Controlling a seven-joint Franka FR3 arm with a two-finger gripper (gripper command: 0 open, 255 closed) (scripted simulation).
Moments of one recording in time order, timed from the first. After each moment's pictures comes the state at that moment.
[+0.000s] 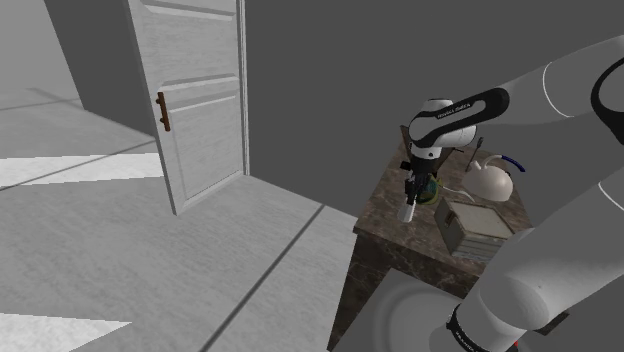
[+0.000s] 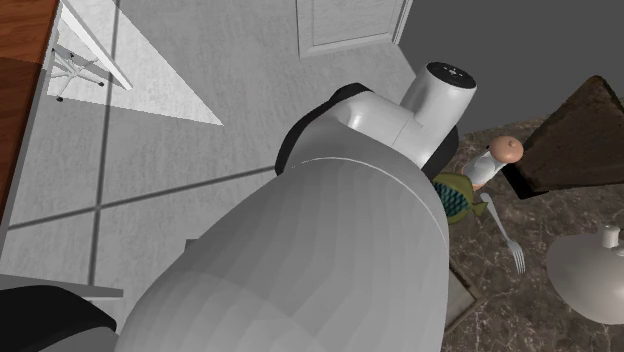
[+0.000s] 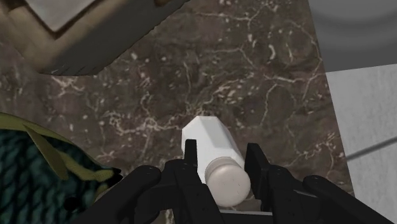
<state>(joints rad) -0.19 -0.26 -0.56 -2.47 -0.17 2.07 -0.45</state>
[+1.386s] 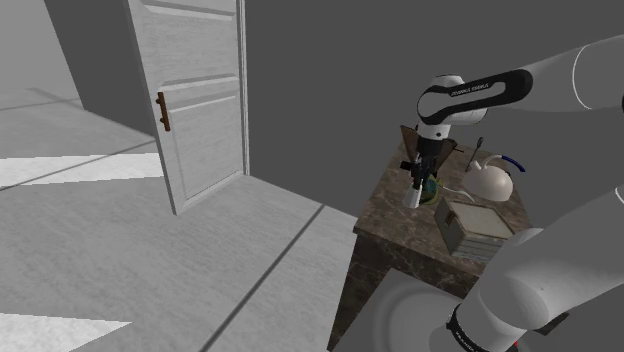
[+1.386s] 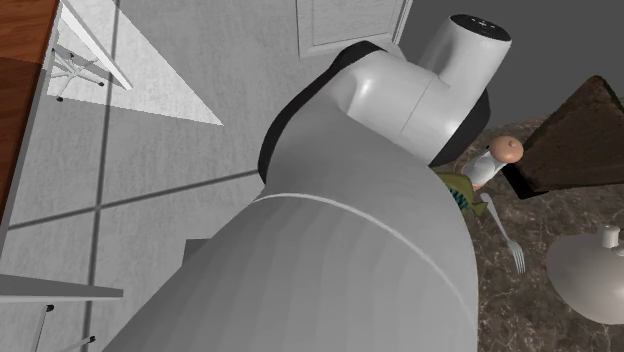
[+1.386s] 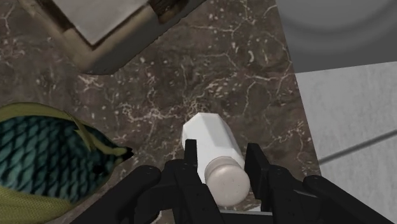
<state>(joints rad) -0.20 -0.35 -0.53 -2.37 -0.18 1.88 -0.43</state>
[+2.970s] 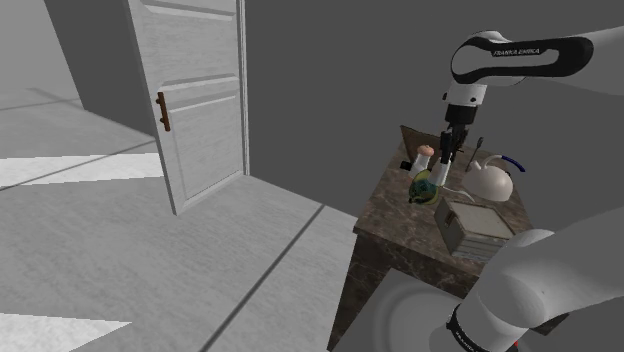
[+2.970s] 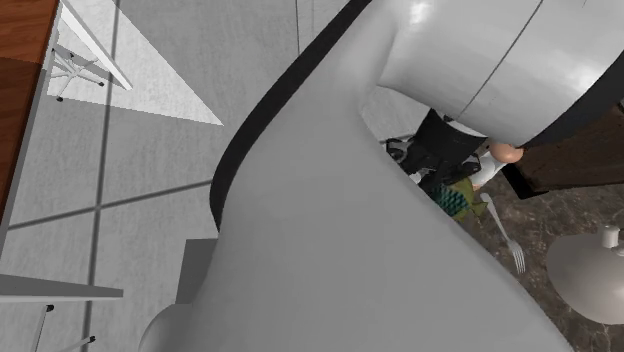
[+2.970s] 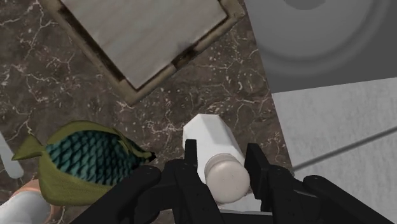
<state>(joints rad) -0.24 -0.49 -0.51 -2.18 -0.23 1.57 -0.47</state>
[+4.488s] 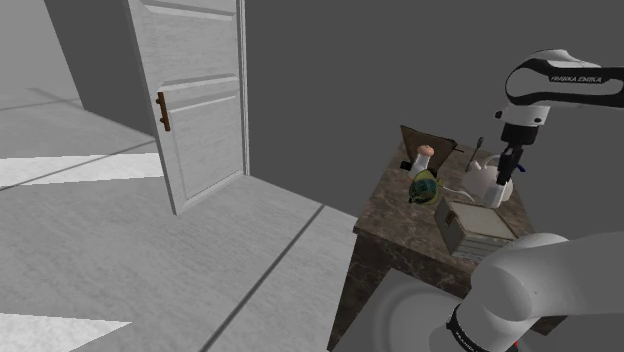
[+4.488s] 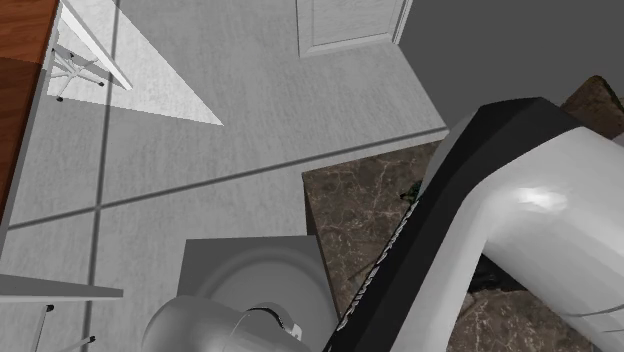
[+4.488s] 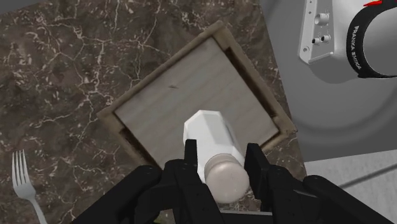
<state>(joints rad) -0.38 -0.69 -0.66 -2.30 -0.46 1.53 -0.69</state>
